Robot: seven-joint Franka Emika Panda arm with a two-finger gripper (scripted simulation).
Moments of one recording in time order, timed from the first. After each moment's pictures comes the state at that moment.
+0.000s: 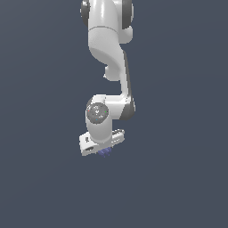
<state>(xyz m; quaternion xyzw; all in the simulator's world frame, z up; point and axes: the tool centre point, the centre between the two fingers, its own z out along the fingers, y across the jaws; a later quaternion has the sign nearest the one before) 0.080 -0.050 0.051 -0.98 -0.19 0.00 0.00</state>
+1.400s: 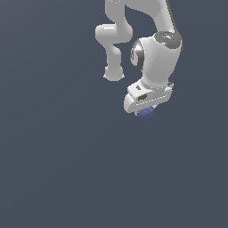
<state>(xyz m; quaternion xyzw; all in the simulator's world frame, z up) -0.033 0.138 0.209 -0.98 -0.19 0.00 0.00</state>
